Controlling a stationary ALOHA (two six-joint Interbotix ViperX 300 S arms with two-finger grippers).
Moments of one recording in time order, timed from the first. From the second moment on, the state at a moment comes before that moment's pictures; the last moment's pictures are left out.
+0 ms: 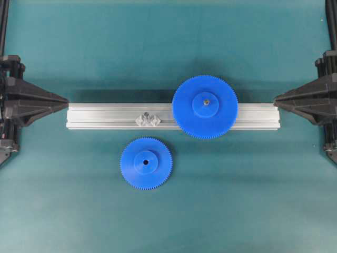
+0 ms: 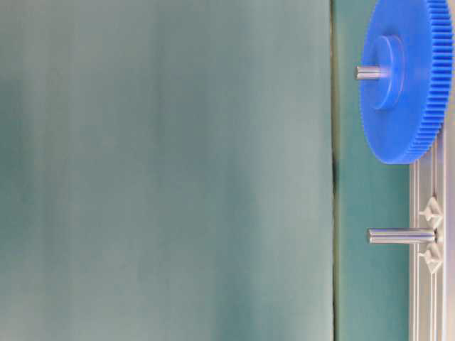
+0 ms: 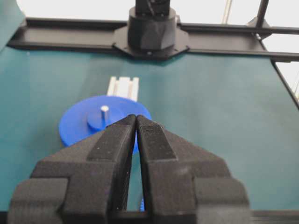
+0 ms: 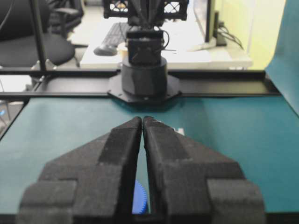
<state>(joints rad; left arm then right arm) 0.00 -0.97 1.19 0.00 -0.29 0.00 0.00 -0.97 1.19 0.00 -0.29 0.01</state>
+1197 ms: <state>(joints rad) -0.12 -0.13 0.66 0.02 0.16 -0.07 0.02 -0.70 0.97 0.05 0.44 0.09</state>
